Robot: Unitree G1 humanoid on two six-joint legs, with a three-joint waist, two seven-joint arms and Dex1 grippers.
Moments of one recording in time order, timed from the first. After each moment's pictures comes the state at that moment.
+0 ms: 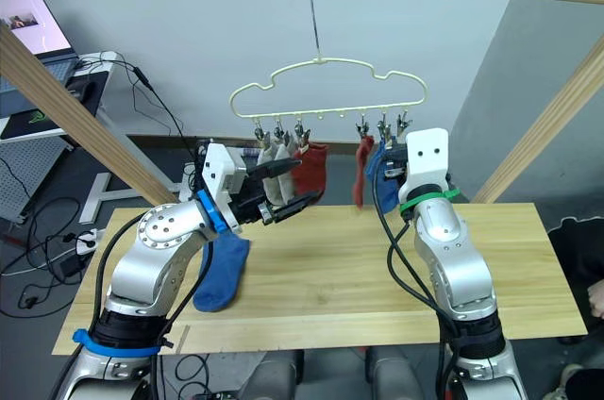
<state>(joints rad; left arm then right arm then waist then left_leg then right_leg) -0.38 0.46 -0.06 -0.24 -0.28 0.26 -0.77 -0.42 -0.18 0.07 -0.34 0.09 0.60 -0.11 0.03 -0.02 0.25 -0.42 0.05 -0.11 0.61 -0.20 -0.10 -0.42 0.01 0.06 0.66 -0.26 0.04</state>
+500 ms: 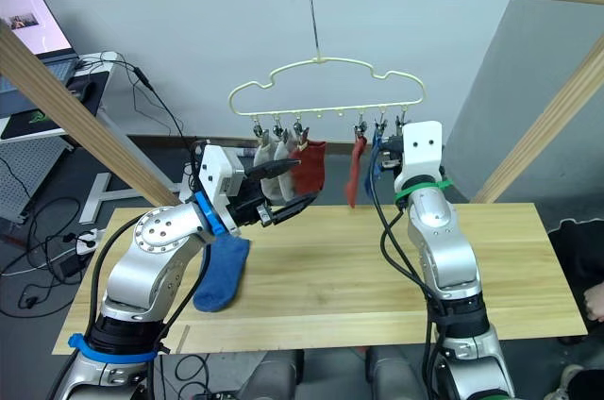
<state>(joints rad) -0.36 0.47 -0.06 -0.27 -0.29 0.26 -0.75 -0.52 -0.13 0.05 -0.20 0.06 0.54 -0.09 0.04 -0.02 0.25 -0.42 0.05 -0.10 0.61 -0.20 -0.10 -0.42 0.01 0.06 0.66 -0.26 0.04</state>
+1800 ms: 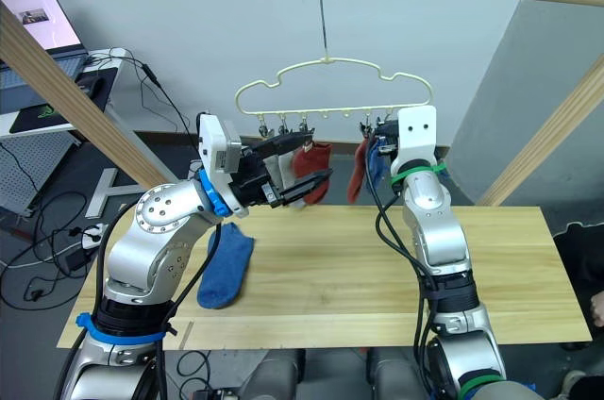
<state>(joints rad) -0.49 0.44 -0.06 -0.31 -0.37 0.32 -0.75 -0.62 -0.11 0.02 -0.05 0.00 0.45 -0.06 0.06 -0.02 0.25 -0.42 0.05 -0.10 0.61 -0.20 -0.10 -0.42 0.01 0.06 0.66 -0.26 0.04</state>
